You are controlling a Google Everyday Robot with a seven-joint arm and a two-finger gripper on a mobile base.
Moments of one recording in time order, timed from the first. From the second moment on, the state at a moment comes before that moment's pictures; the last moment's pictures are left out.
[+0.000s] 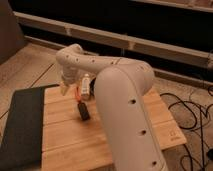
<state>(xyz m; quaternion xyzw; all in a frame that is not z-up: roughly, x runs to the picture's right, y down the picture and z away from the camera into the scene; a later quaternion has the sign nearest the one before) -0.218 0.009 0.869 -0.35 0.04 0.38 0.86</state>
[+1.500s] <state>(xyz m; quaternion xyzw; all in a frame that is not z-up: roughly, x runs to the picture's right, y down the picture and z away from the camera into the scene) -0.193 0.040 0.946 -0.42 0.15 0.40 0.80</state>
